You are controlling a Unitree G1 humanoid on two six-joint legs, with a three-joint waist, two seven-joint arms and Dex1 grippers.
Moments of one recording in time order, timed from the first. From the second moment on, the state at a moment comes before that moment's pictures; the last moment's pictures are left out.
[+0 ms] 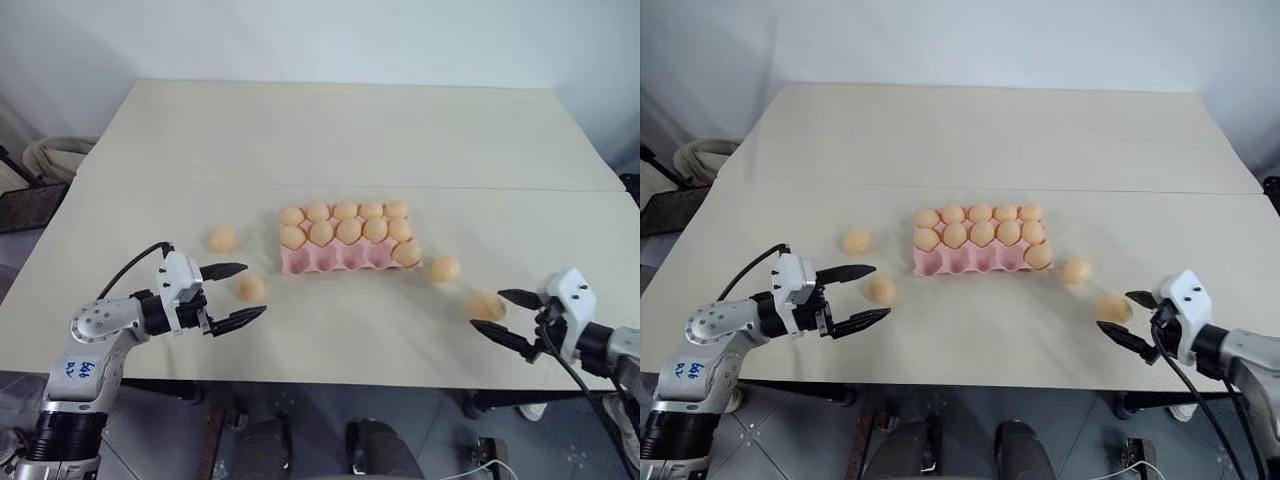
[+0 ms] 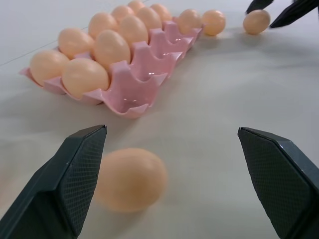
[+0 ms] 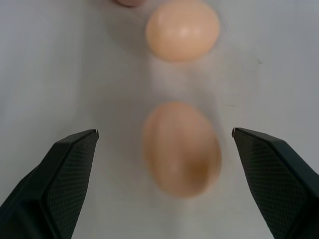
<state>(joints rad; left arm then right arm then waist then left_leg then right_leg) -0.12 0.66 0.14 -0.15 -0.45 0.22 -1.00 0.04 -0.86 -0.28 -0.09 0.42 0.43 0.92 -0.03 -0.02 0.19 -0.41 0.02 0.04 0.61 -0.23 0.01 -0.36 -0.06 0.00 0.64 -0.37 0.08</state>
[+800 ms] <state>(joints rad) -0.06 0.64 0.16 -0.27 -0.49 0.15 -1.04 -0.48 -0.65 0.10 -0.17 0.39 0.61 0.85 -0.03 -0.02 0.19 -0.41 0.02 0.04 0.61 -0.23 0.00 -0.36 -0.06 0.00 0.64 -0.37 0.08</state>
